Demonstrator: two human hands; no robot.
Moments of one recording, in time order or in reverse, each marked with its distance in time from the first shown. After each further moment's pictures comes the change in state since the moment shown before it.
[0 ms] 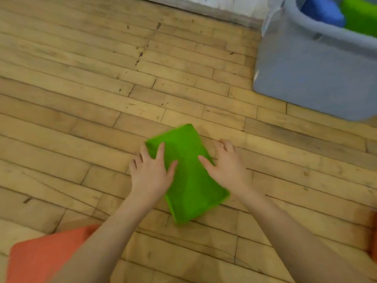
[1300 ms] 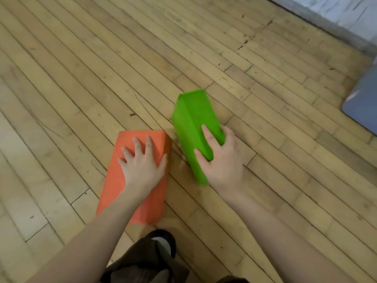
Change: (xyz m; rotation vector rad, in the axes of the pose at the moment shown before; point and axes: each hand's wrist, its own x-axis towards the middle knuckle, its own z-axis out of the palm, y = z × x) left_hand -0.169 -0.162 0.036 -0.201 0.107 -0.539; right_hand -0.128 -0.150 0.056 0.024 0.142 -0.525
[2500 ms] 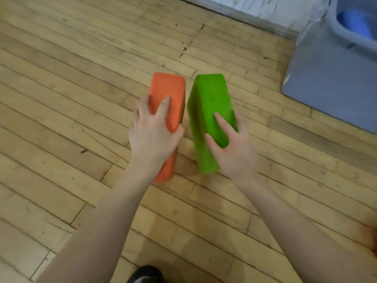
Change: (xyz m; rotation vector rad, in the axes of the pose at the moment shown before) left_hand 0.027 0.154 -0.083 -0.275 0.307 0.506; right_hand 0.024 0.068 -0.077 0.064 0.217 0.314
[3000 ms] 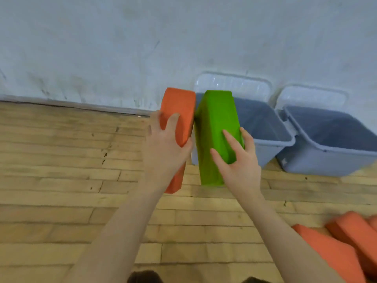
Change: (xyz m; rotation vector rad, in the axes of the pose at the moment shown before) left_hand 0.129 0.269 -0.095 -0.398 0.105 0.565; right_hand 0.093 -0.001 -0.266 -0.056 0.578 0.231
